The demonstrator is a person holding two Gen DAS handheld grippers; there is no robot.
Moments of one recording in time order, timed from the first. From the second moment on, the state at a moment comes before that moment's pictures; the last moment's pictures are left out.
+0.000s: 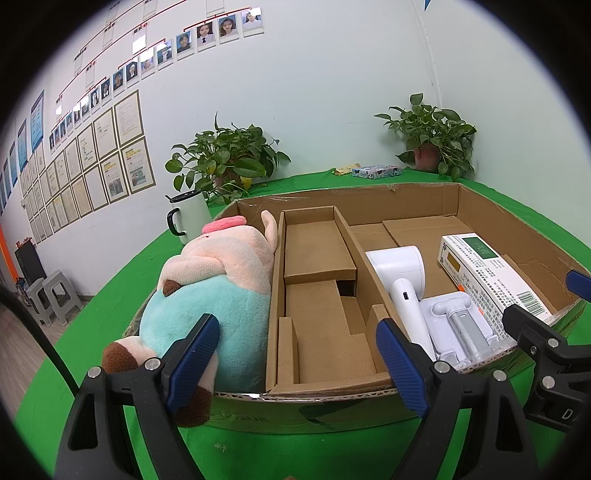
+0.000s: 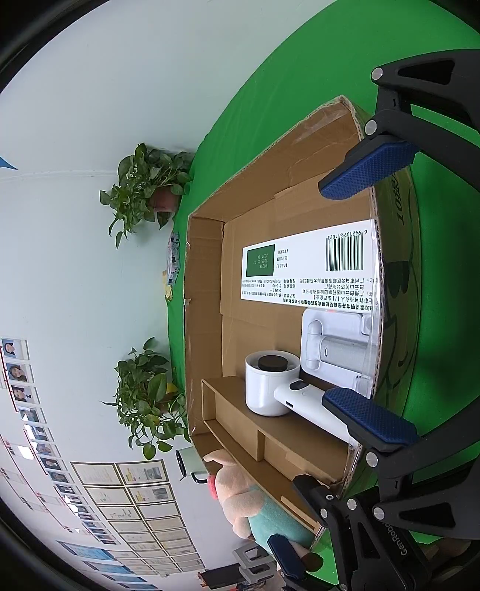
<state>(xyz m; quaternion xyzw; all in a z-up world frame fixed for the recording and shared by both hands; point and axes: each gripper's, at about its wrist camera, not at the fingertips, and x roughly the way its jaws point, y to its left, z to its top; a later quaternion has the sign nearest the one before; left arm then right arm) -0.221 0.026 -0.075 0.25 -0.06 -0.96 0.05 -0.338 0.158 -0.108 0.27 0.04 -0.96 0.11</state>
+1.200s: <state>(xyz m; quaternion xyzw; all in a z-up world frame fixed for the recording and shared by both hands) -0.220 0.027 -0.075 0.25 -0.06 -0.96 0.04 -0.339 0.150 -0.107 0.27 0.05 -0.96 0.11</state>
